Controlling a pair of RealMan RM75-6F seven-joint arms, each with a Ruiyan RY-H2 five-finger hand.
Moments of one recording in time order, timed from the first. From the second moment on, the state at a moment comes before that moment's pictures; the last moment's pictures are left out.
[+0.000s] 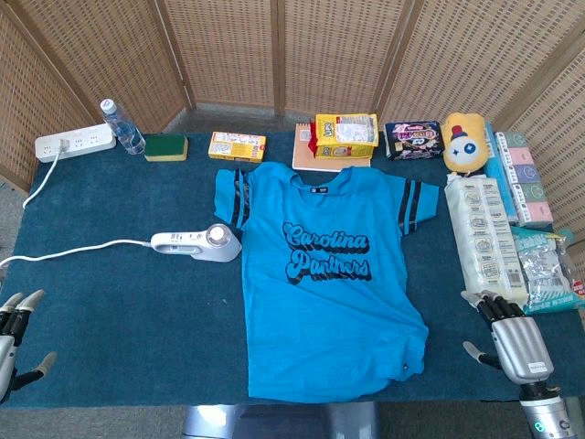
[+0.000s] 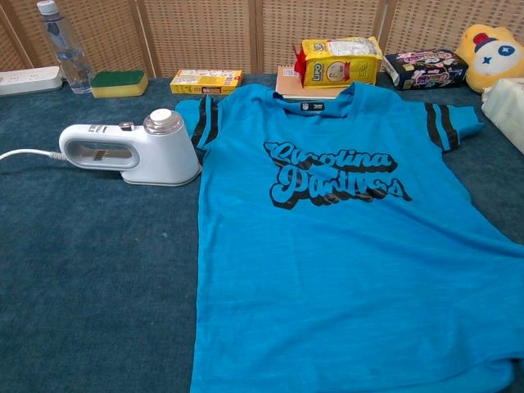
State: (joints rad) left arm 0.07 -1.08 0.07 -1.70 1.61 1.56 -0.12; right arm 0.08 -1.27 -0.03 -1.38 -1.67 1.55 0.06
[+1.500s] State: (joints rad) left arm 0.04 -1.01 0.06 -1.76 1.61 1.54 -0.12; right arm 0.19 -1.35 -0.10 -1.33 -1.80 1.39 -0.01
